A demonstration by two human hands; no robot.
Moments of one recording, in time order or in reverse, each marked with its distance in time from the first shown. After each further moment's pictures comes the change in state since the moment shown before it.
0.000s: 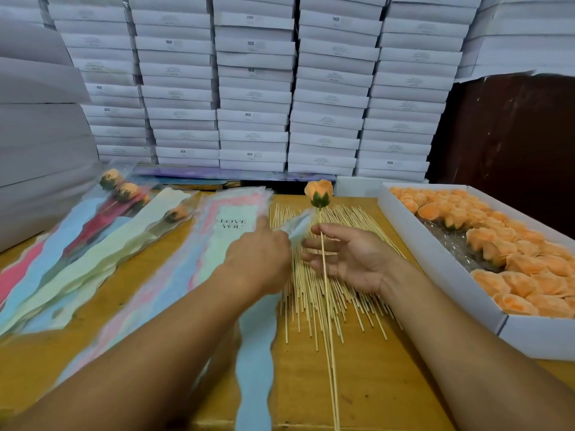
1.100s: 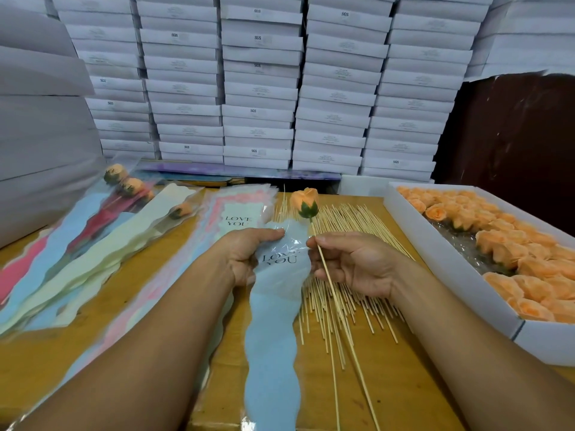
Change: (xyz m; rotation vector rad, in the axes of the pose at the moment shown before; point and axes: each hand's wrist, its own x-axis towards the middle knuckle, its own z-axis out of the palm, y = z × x) left_hand 0.026 -0.043 0.017 -1.789 -0.530 -0.565; right_hand -0.009 -0.001 0.010 -0.083 -0.144 0.056
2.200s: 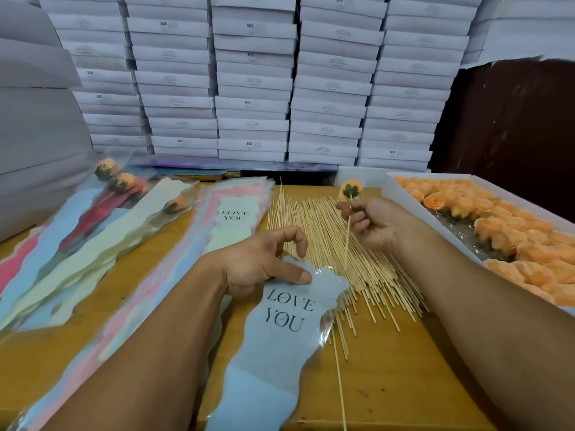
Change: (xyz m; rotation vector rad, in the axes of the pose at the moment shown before) left_hand -0.017 -0.014 -0.003 0.543 -0.504 0.260; right_hand 0.049 -0.032 -0.053 0.312 0.316 0.080
